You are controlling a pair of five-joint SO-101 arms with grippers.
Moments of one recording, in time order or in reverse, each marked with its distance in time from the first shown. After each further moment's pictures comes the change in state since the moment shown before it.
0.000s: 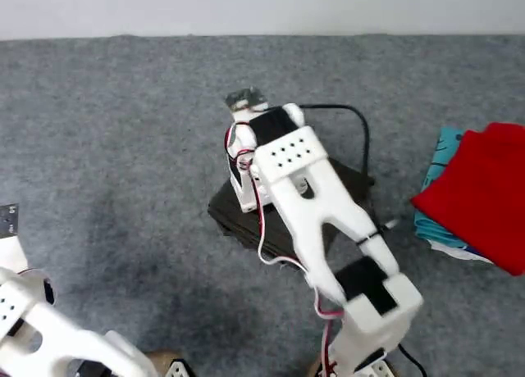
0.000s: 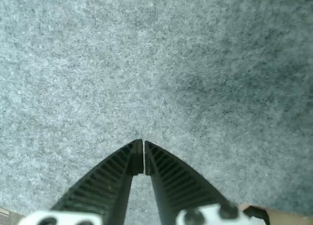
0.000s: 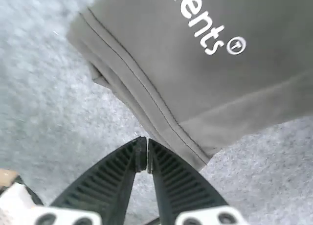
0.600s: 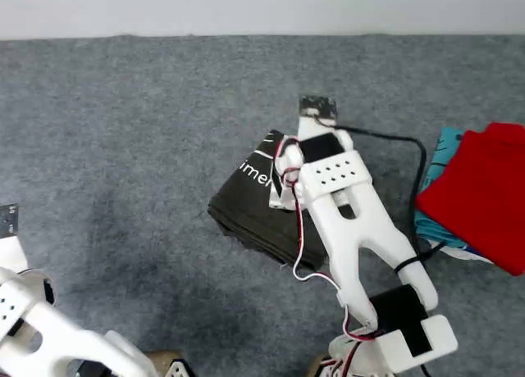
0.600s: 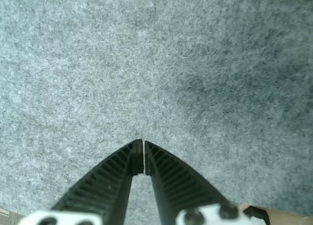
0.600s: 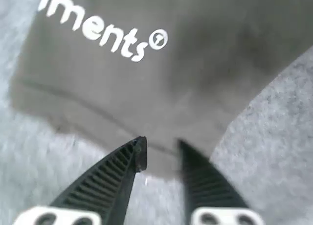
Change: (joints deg) left arm 0.0 0.0 0.0 0.0 0.0; right arm 9.8 -12.2 31.5 -23.1 -19.6
